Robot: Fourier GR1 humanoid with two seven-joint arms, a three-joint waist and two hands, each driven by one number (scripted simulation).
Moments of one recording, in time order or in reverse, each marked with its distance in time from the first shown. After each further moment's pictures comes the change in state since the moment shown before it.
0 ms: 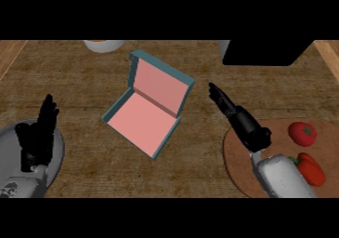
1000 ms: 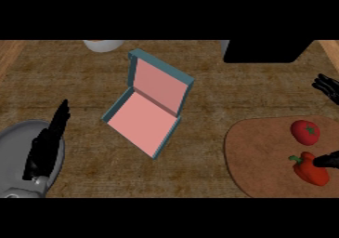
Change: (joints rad) left arm 0.065 0.045 -0.097 -0.126 -0.108 -0.087 0.035; right arm 0.121 -0.459 -0.381 0.014 -0.040 0.359 -0.423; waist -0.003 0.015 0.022
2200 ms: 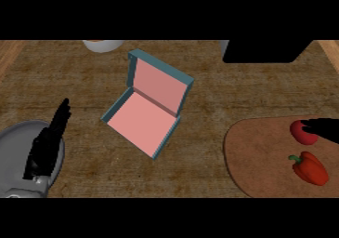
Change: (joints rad) left arm 0.008 -0.045 0.044 -0.027 -0.065 -0.034 0.028; right arm 0.137 -0.339 0.182 -0.270 0.616 0.110 0.097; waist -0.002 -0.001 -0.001
